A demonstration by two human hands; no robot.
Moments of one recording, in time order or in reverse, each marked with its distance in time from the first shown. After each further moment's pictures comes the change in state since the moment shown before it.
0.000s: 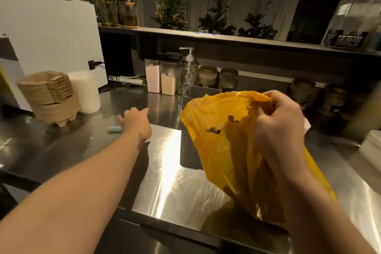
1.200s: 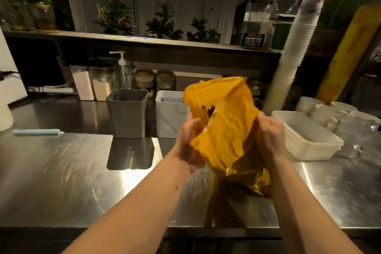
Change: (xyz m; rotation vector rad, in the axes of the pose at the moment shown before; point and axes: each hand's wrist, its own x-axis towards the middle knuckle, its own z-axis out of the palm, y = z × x) left_hand -0.228 0.270 -0.048 -1.775 -0.982 -0.051; right_hand 0.015 0.155 -0.160 0.083 0.153 0.395
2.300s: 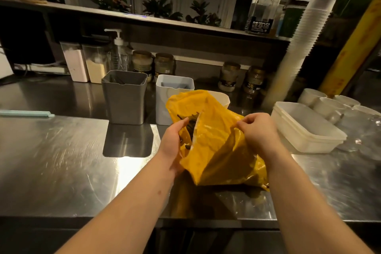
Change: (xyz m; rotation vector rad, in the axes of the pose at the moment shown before) left_hand 0.030 -0.034 -0.071 -0.072 0.064 -0.022; right_hand 0.001 -0.002 0.026 -0.525 -0.218 0.118
